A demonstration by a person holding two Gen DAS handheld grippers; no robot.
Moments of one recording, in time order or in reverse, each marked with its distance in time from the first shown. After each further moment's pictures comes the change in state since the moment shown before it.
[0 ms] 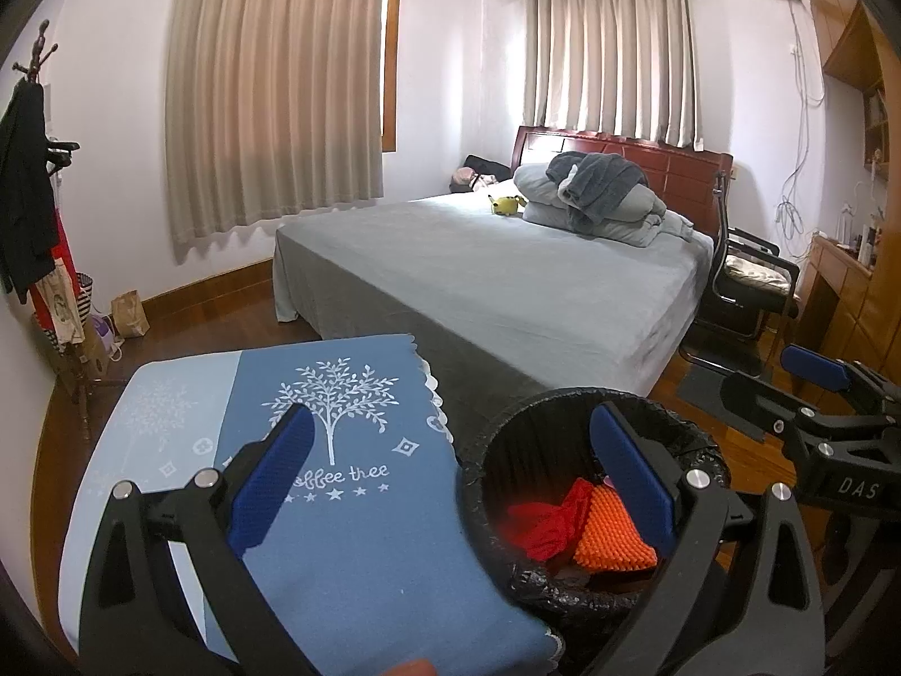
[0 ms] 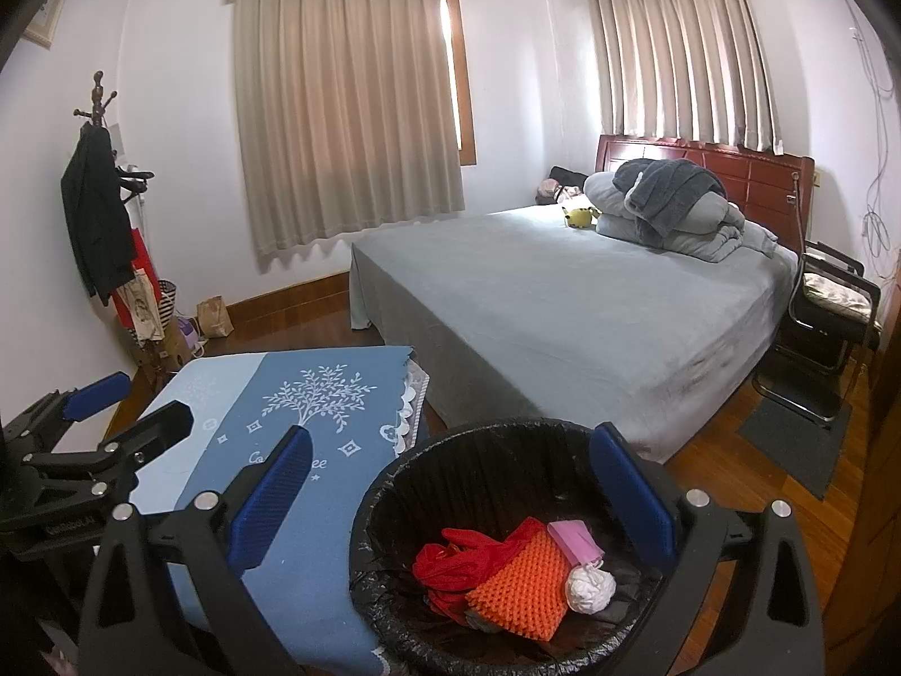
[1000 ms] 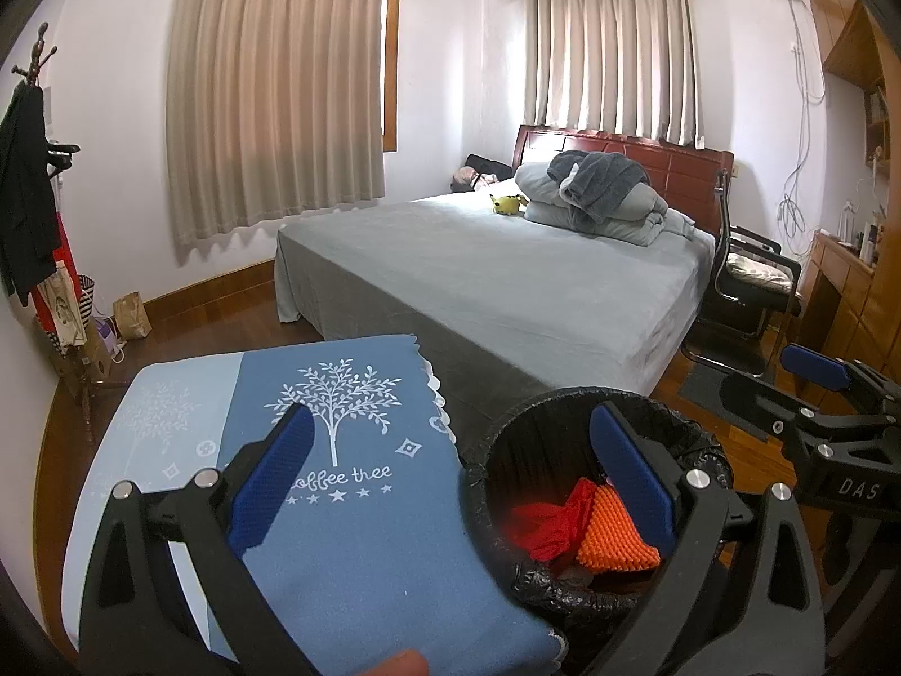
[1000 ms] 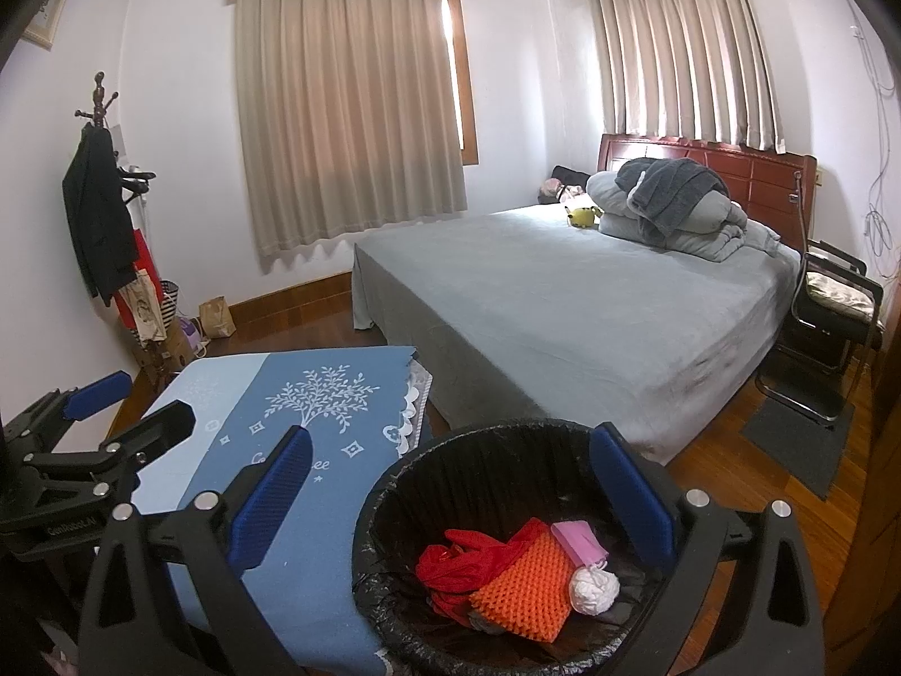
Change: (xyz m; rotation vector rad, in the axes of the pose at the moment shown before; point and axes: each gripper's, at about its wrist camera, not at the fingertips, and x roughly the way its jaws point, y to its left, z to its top) left arm 0.000 0.006 0.002 -0.001 0.001 0.003; right arm 0.000 0.001 0.000 0.002 0.002 0.002
